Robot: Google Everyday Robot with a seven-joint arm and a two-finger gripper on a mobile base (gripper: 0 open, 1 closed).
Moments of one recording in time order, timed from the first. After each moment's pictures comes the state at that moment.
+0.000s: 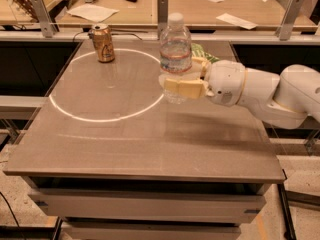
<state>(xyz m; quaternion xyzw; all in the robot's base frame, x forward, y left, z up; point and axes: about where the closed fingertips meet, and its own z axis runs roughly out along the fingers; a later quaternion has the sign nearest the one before) 0.544 -0.043 0.956 -0.43 0.52 0.40 0.62</state>
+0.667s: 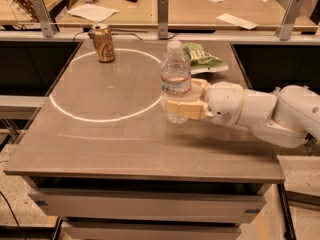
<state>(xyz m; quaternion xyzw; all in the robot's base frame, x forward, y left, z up) 0.529 -0.046 0.910 -0.42 0.55 0.40 0.60</state>
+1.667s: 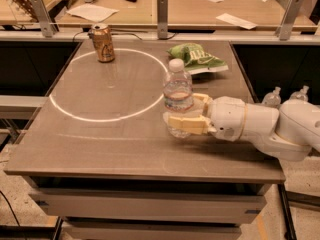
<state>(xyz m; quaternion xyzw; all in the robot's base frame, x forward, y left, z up) 0.507 -0.050 0.876 -0.43 0.57 0.40 0.58</state>
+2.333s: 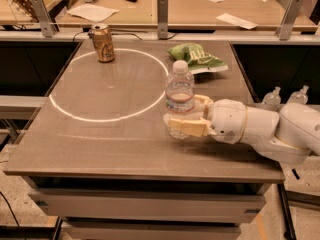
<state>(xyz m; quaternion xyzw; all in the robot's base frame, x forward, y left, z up) 0.501 -0.052 0.874 -0.43 0.56 0.40 0.58</state>
